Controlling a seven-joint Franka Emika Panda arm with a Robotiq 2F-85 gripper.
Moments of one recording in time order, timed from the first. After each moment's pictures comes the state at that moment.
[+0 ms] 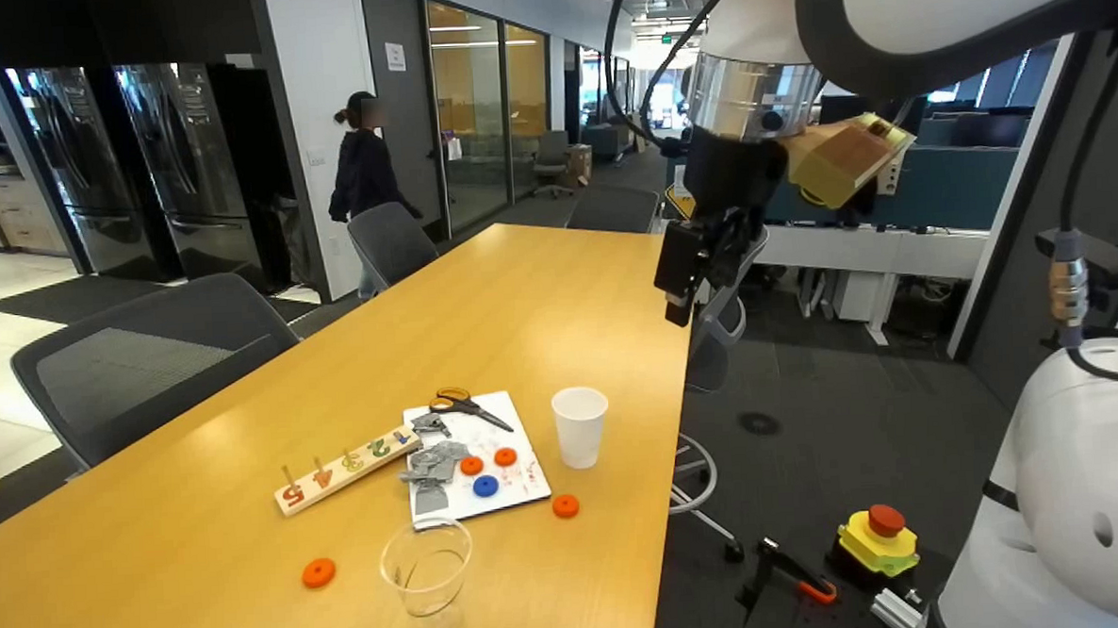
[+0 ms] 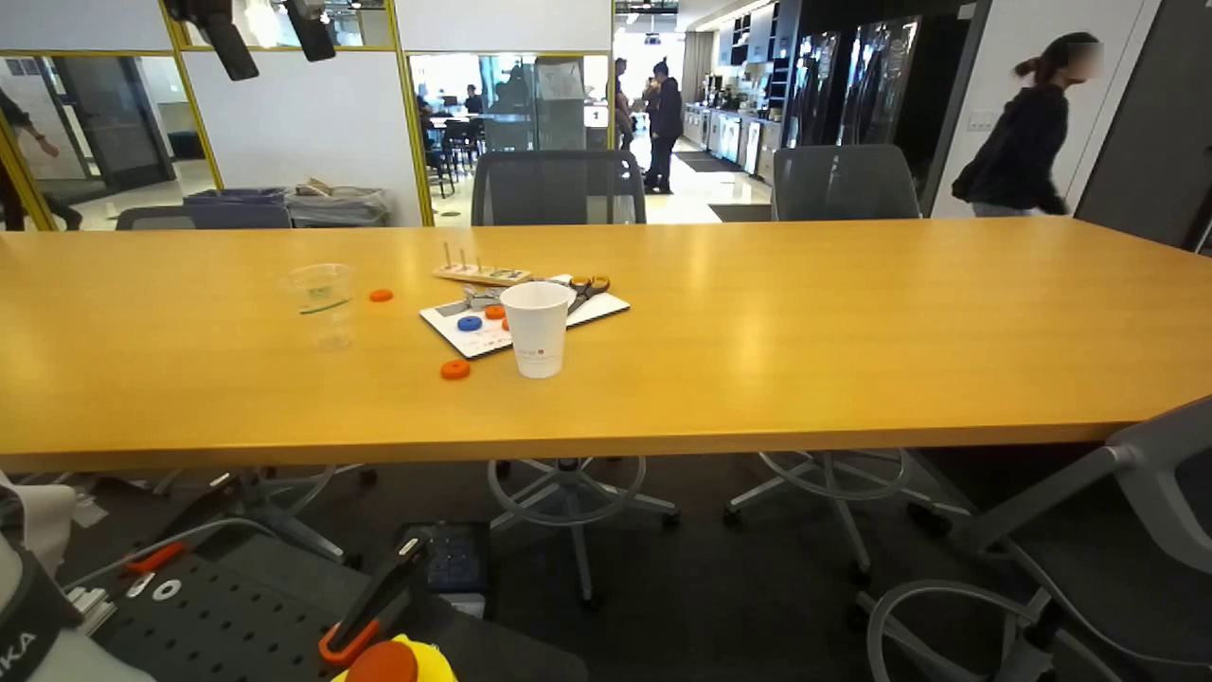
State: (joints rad) arm 0.00 -0.97 0.15 -2.64 -0.06 1.83 0.12
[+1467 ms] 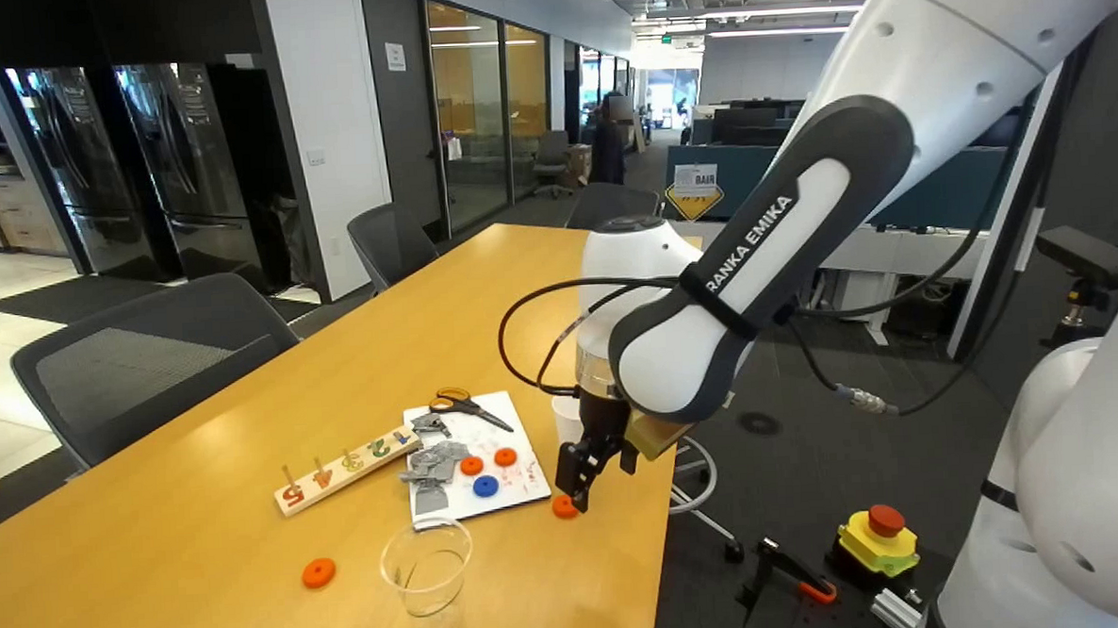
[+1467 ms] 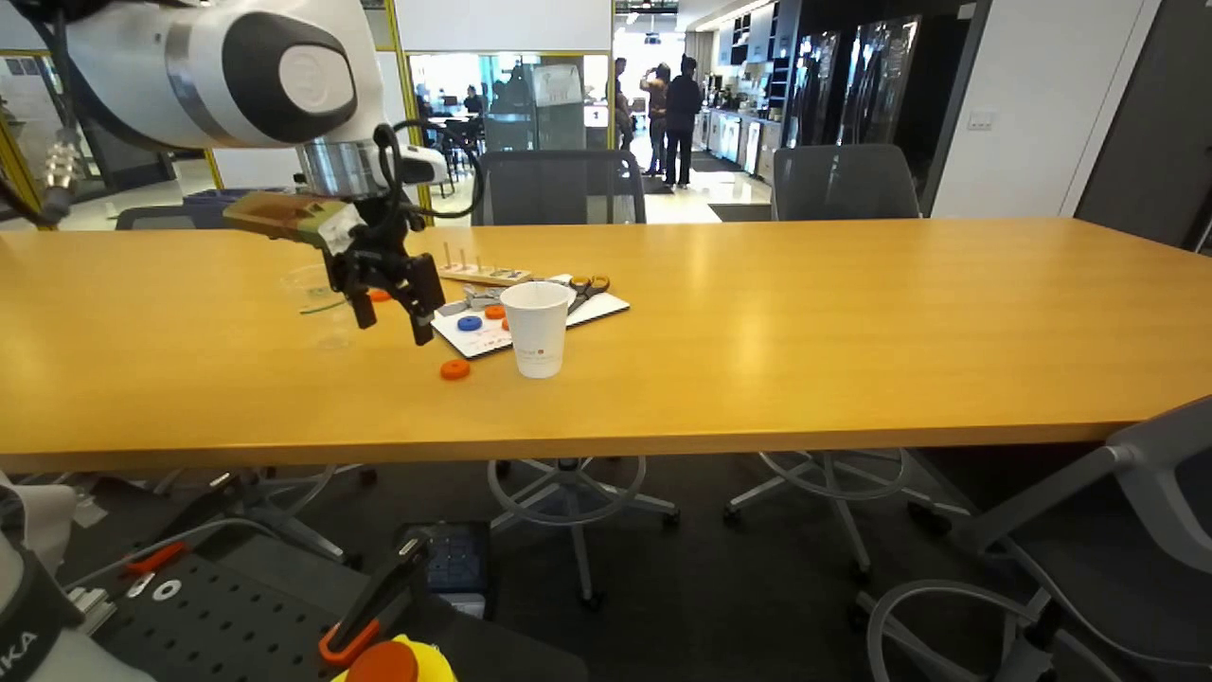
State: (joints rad) arm 0.01 -0.16 0.14 -2.78 -0.02 2.69 0.23
